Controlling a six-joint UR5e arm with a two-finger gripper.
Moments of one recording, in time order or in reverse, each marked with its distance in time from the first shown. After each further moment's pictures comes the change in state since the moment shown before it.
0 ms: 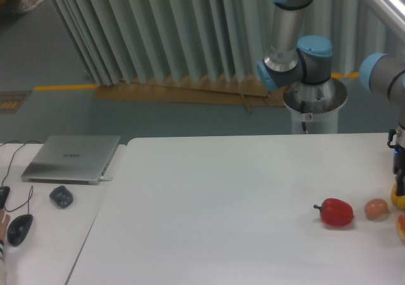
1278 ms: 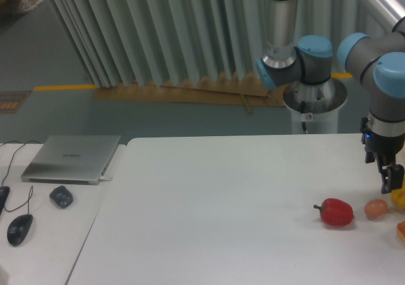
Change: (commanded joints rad) arm -0.057 0.087 -0.032 -0.236 0.091 -0.222
